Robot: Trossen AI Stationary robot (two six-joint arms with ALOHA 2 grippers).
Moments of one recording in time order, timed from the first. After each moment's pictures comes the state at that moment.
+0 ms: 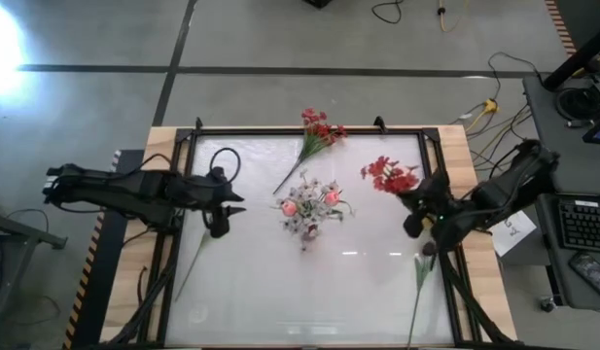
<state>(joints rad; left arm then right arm) -0.09 0.86 0.77 -0.64 -0.20 -0.21 0.62 0.89 0.98 -1.23 0.90 0.98</state>
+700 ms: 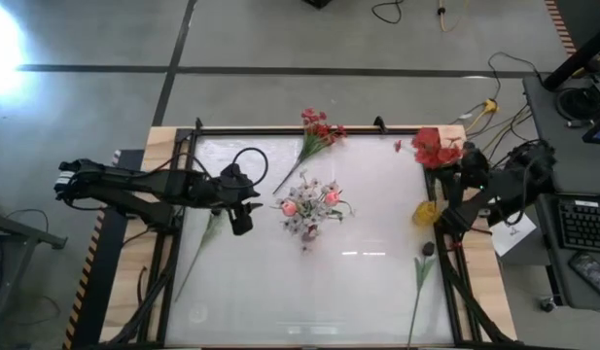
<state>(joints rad) -0.08 1.12 0.94 -0.62 -0.30 -0.24 0.62 0.31 0.90 -1.25 0.90 0.65</state>
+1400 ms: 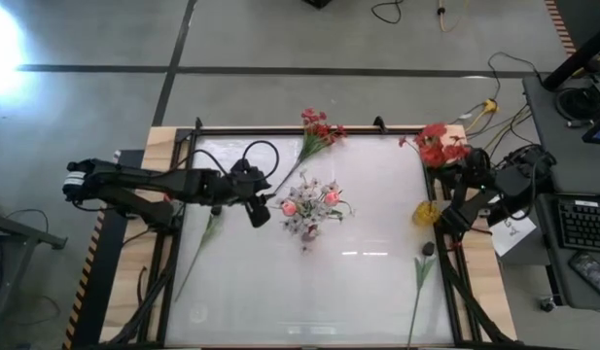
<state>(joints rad) -0.02 1.23 0.94 -0.44 -0.36 -0.27 0.62 0.20 0.81 -1.15 0.90 0.68</state>
